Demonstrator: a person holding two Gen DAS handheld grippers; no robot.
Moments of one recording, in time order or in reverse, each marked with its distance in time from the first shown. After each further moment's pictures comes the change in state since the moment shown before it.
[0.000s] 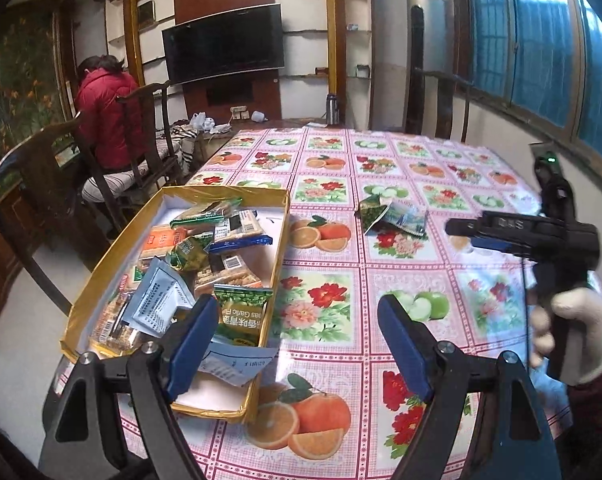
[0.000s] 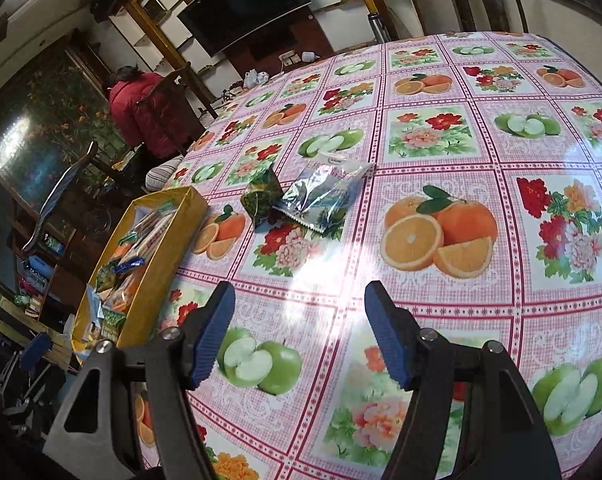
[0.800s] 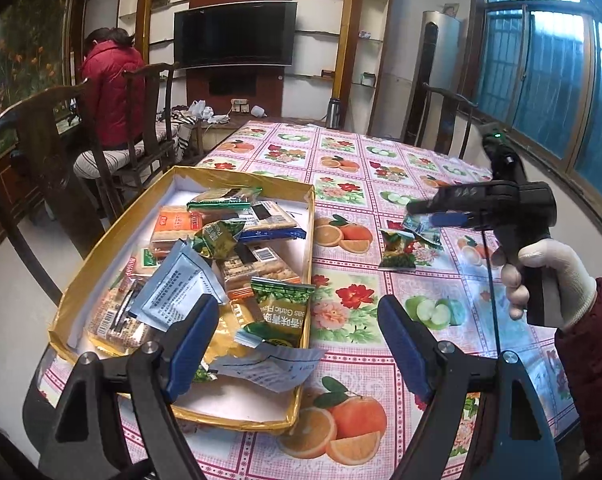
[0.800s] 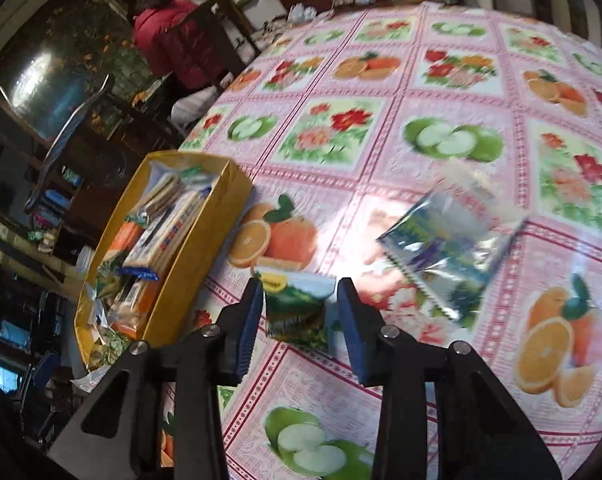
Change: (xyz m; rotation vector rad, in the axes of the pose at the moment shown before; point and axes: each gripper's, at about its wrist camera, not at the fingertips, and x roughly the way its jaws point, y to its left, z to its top) left arm 0.017 0.055 -0.007 -0.100 0.004 -0.078; right arm 0.081 0.052 0.050 -0.140 0.203 0.067
